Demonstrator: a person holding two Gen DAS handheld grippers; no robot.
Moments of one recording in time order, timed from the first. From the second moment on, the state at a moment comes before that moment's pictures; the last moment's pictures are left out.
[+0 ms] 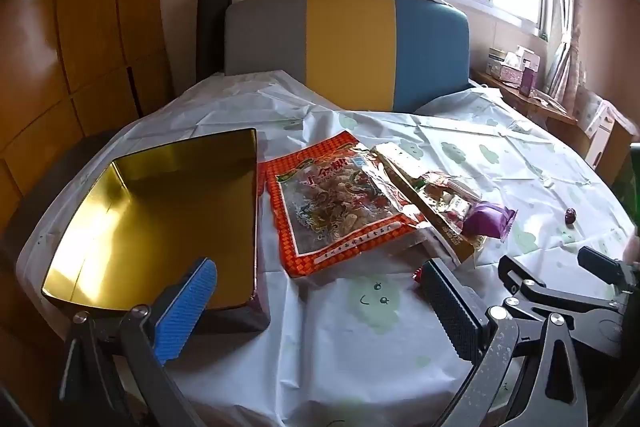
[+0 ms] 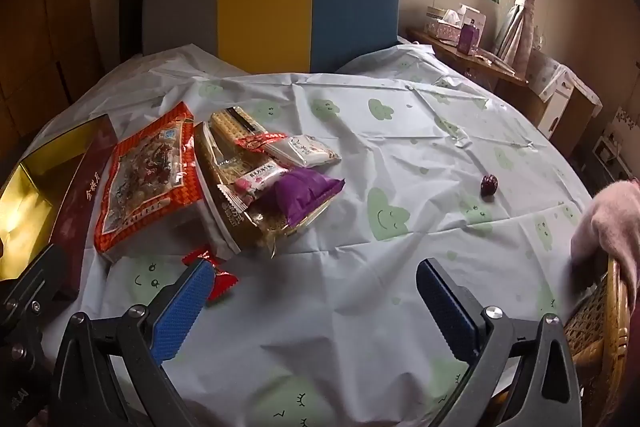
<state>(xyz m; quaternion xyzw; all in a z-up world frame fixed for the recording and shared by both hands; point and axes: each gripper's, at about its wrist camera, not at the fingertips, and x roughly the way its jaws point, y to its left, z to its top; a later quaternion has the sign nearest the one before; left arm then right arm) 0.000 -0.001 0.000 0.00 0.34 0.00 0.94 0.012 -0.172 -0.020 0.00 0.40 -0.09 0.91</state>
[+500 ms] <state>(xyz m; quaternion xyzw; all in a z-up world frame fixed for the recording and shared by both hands) 0.001 0.006 0.001 0.00 0.34 0.00 0.94 0.012 -0.167 -0.014 -0.02 0.37 -0.07 0.93</state>
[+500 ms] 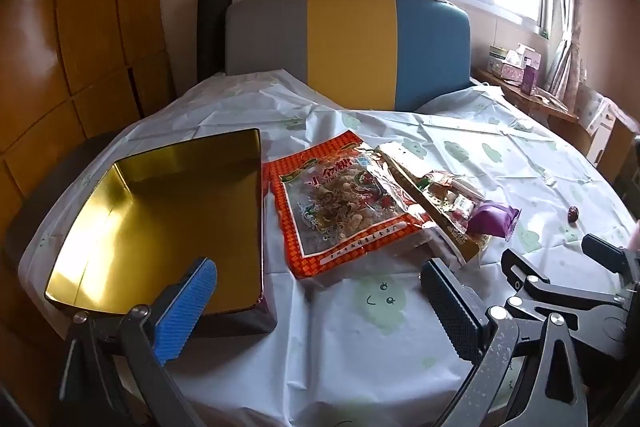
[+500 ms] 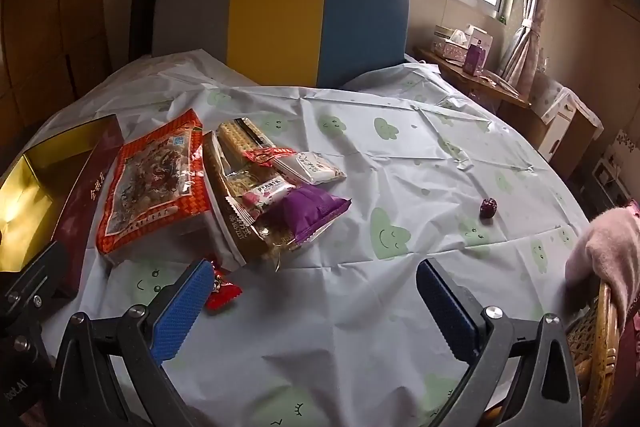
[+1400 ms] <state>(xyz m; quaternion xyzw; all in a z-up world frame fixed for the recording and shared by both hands) 0.000 0.007 0.004 0.00 0.34 0.00 0.94 0.012 -0.167 -0.009 -0.03 0.37 -0.08 0.93</state>
